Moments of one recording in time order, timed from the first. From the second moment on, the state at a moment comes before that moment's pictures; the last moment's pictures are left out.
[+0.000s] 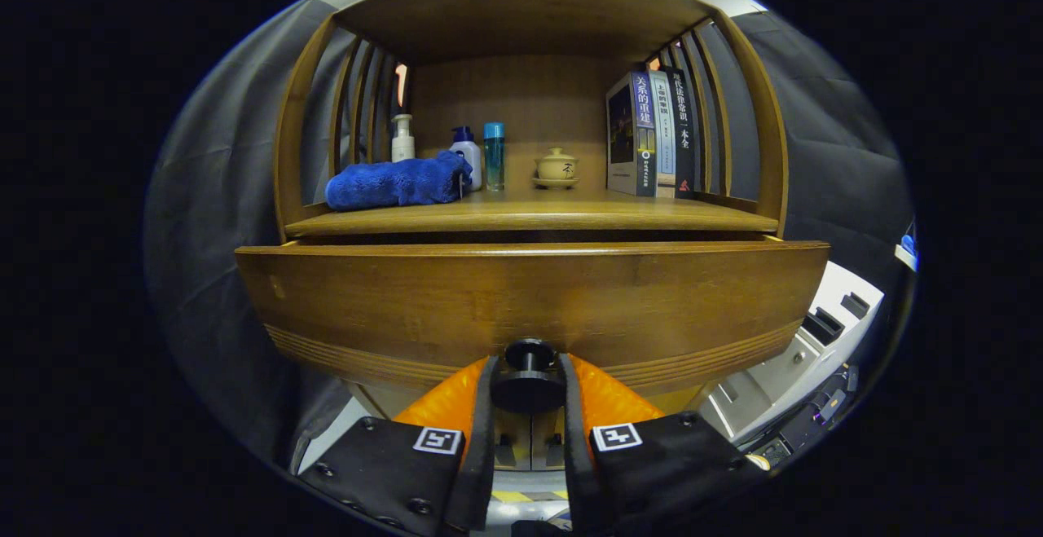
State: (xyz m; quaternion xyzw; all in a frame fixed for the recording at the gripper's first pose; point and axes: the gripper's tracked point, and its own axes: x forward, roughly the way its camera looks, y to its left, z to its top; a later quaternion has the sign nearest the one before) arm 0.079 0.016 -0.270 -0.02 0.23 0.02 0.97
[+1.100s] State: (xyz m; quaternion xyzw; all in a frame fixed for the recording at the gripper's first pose) arm -0.009 0.016 -0.261 -0.02 0.25 0.03 0.97
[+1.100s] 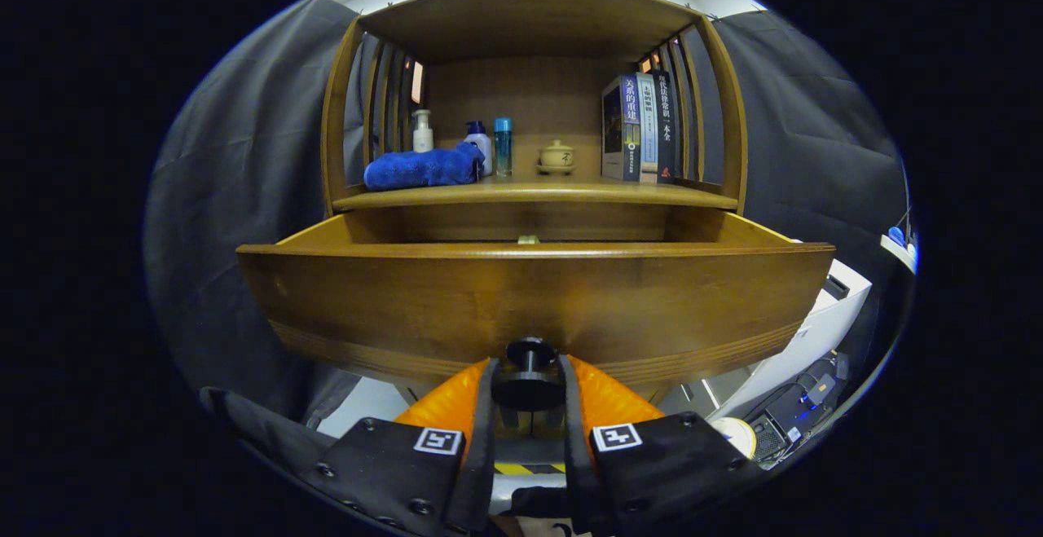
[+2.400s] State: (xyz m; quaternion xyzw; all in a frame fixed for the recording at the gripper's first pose) arm -0.008 0.014 -0.146 -0.01 0.16 0.03 0.99
